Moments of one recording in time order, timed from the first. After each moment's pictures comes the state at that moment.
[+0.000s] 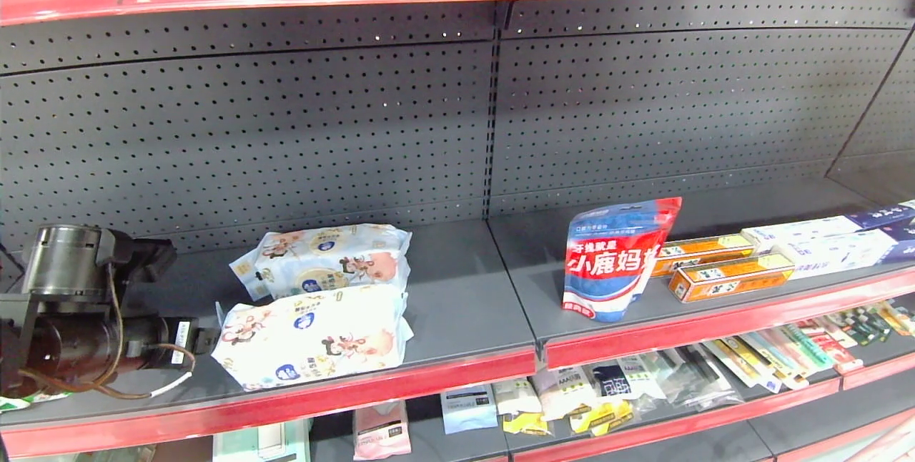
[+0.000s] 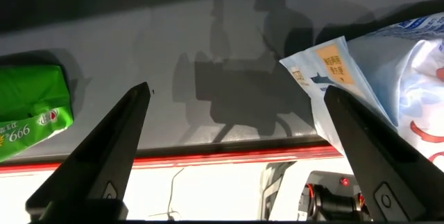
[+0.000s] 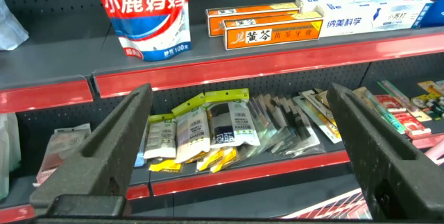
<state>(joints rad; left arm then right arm) 0.04 1.60 -0.55 -0.22 0.12 0.07 0.00 0.00 0.00 0.00 -0.02 0.00</state>
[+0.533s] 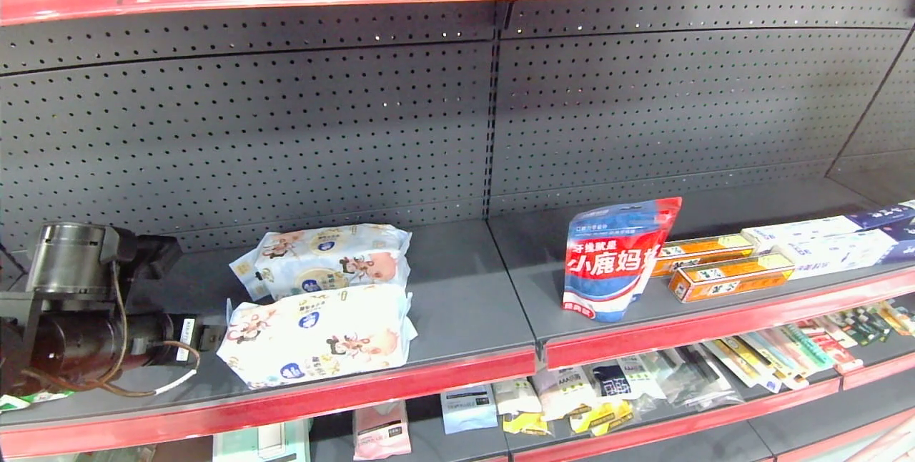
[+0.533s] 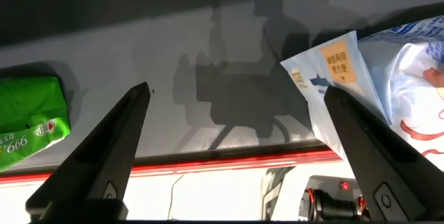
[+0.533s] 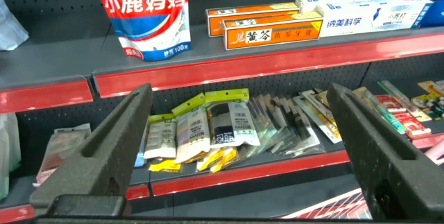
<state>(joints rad) 0.02 1.60 -0.55 -0.23 0.12 0.07 0.00 0.00 0.00 0.00 -0.02 0.00</state>
